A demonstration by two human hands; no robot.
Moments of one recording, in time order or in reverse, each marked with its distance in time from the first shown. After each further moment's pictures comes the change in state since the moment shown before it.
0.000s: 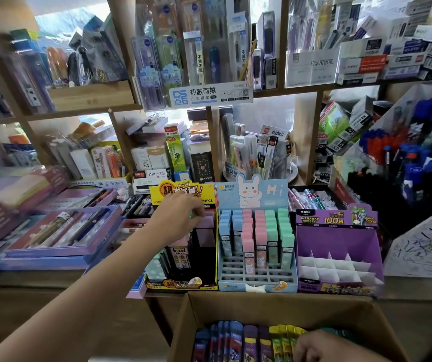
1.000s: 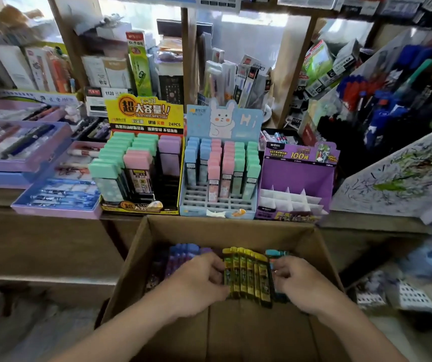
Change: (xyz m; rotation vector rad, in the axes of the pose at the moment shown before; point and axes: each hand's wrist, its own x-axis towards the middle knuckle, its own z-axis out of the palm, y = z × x) left_hand -0.168 0.150 0.112 -0.884 -0.668 -0.427; right_hand -0.050 0.019 0.058 0.461 0.362 0.361
